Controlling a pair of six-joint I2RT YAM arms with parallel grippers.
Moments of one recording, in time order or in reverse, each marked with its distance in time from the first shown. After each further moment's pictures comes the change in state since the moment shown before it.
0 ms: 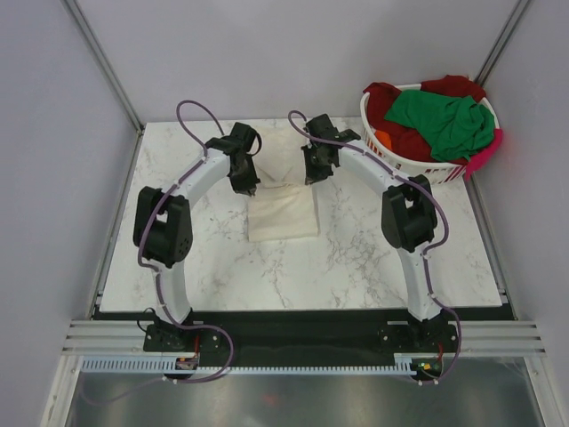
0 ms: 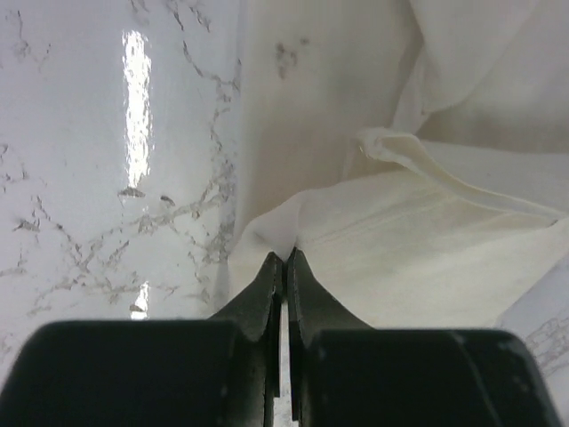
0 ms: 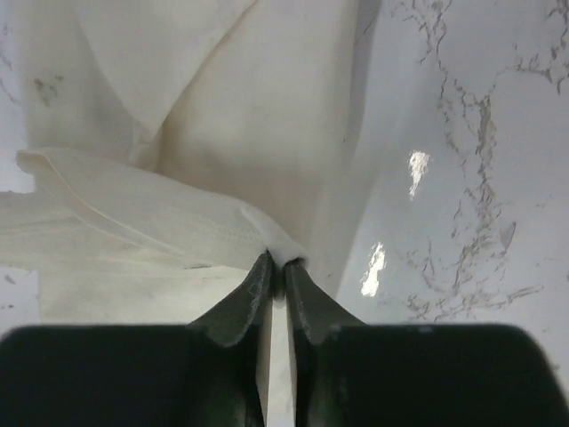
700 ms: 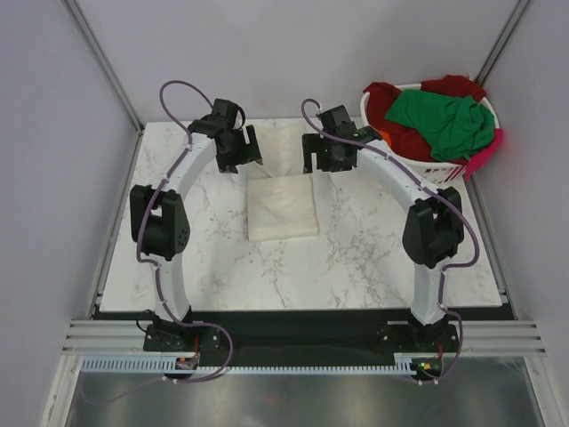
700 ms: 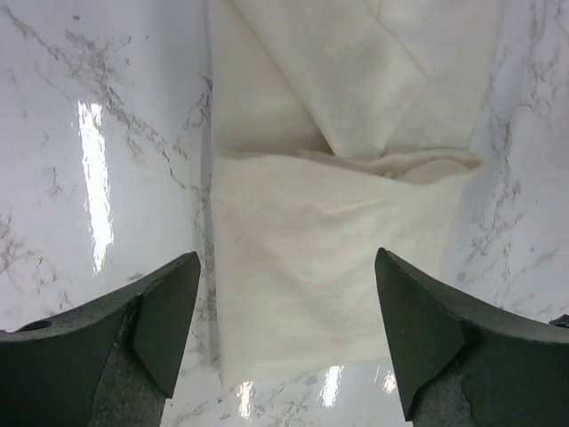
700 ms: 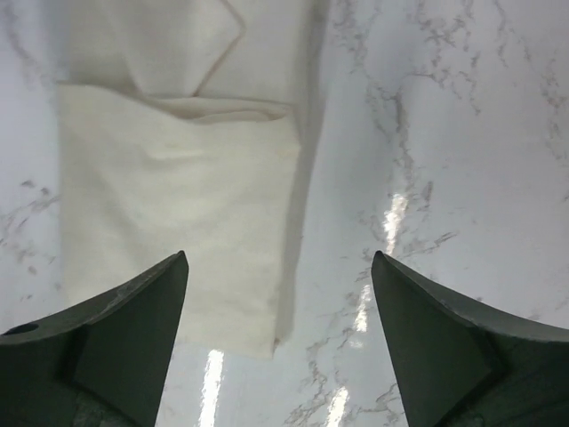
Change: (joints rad) left arm 0.119 0.168 0.290 0.010 0.153 0.122; right arm -0.029 -0.153 -0.077 0.010 0.108 -0.005
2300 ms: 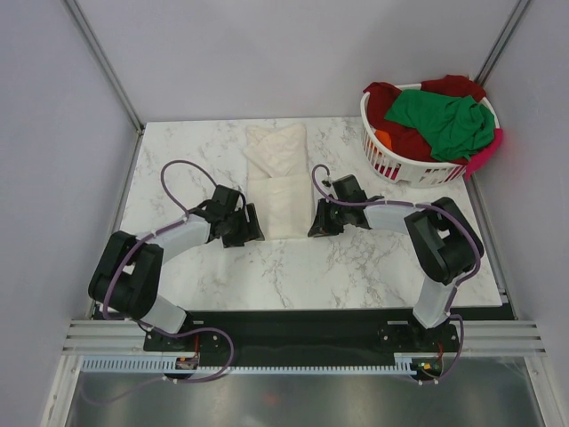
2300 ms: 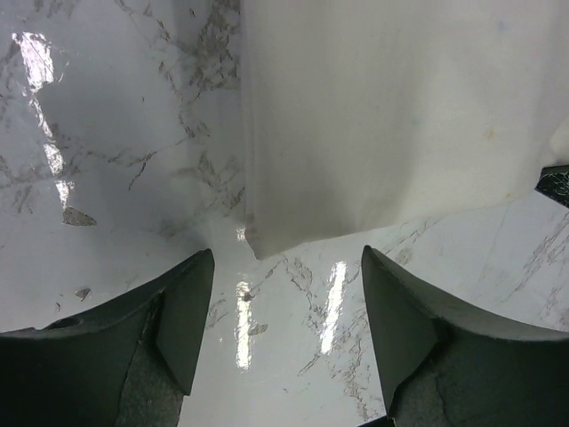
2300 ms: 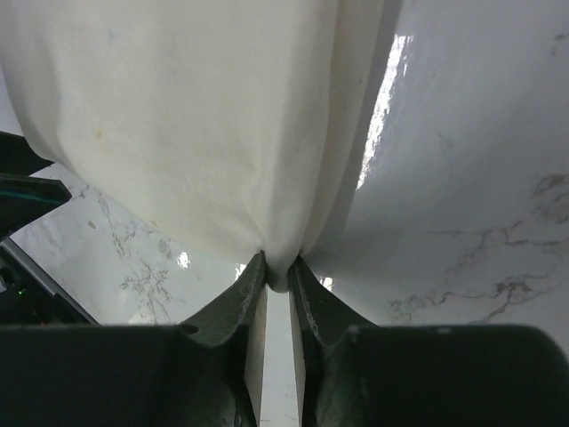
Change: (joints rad) left arm -0.143 -0.580 -1.125 0.541 0.048 -0.110; right arm 0.032 -0.229 -0.910 0.674 -0.431 0.198
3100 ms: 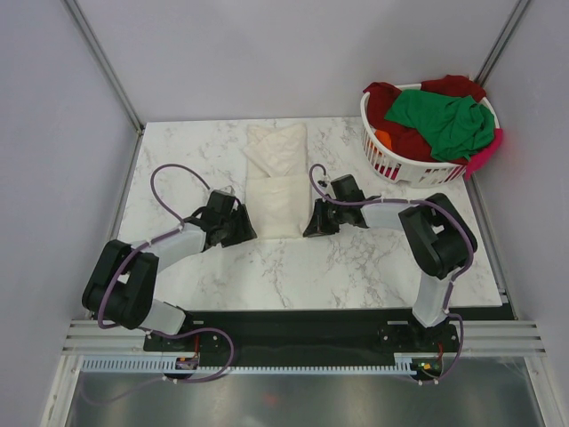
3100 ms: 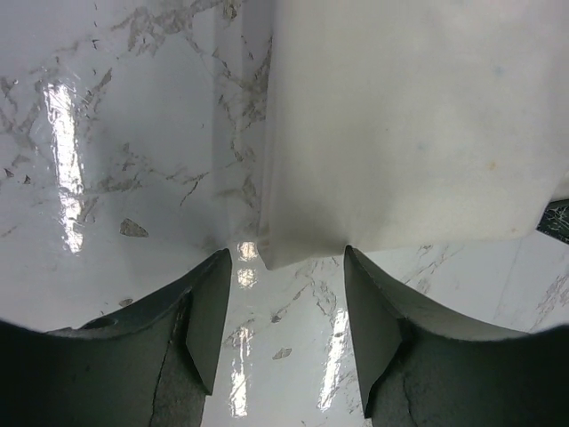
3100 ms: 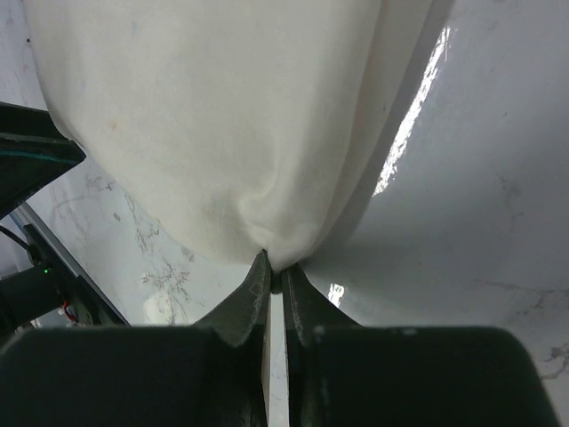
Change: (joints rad) left arm 0.009 -0.064 -0.099 0.129 -0.095 -0.019; right arm -0.003 0.058 0.014 0.061 -0.093 0.001
